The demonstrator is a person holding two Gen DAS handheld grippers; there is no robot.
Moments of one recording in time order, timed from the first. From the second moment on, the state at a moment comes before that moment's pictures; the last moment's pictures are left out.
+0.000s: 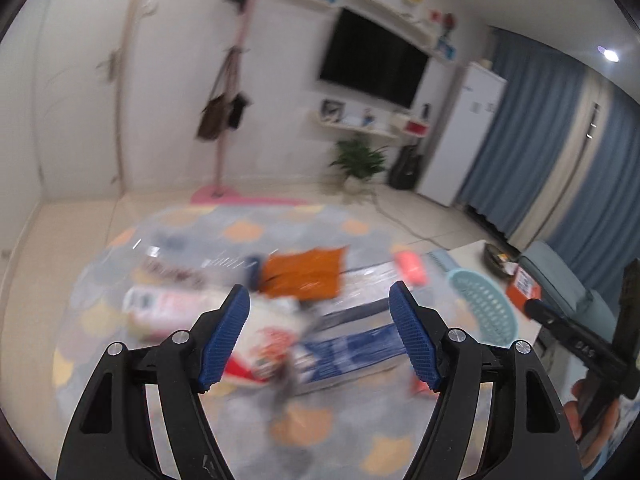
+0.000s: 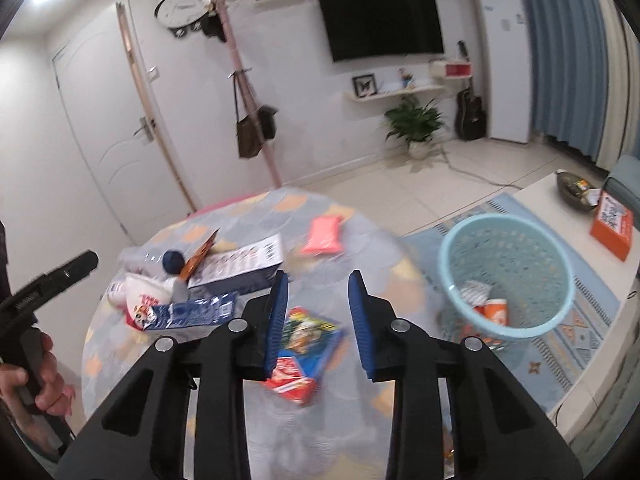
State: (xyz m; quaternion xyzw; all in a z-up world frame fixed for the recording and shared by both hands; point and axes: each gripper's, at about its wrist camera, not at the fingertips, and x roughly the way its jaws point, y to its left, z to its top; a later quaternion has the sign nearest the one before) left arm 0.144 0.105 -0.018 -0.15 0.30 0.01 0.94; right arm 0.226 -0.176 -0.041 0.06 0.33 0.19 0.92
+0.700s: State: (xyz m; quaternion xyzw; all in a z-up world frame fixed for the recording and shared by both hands) left arm 0.174 0.162 -0.114 -0.23 0.37 0.01 0.90; right arm 0.274 -0.067 -0.082 0.00 0.39 0.26 0.88
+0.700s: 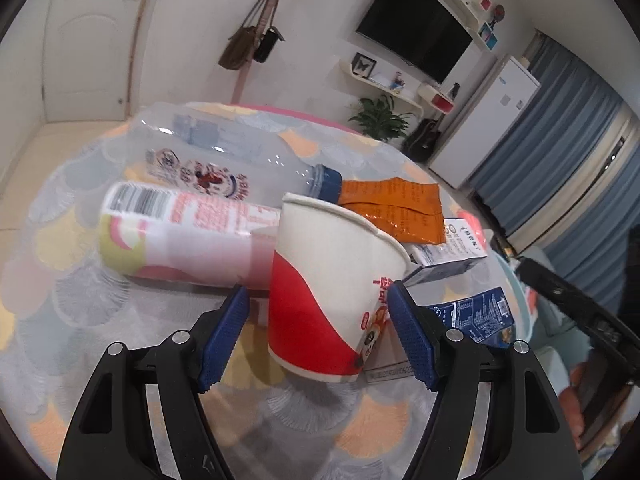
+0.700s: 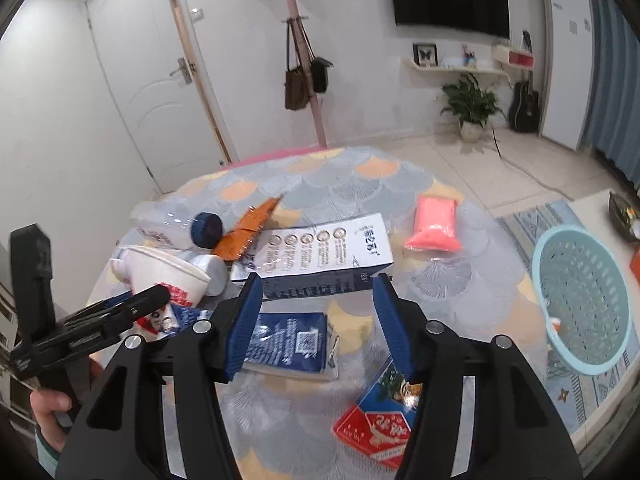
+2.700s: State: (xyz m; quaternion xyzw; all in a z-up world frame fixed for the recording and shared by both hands) left arm 0.042 0.146 -0.076 -0.24 0.27 -0.03 0.93; right arm 0.114 -0.044 -0.116 -0.11 0.40 0.32 0.85
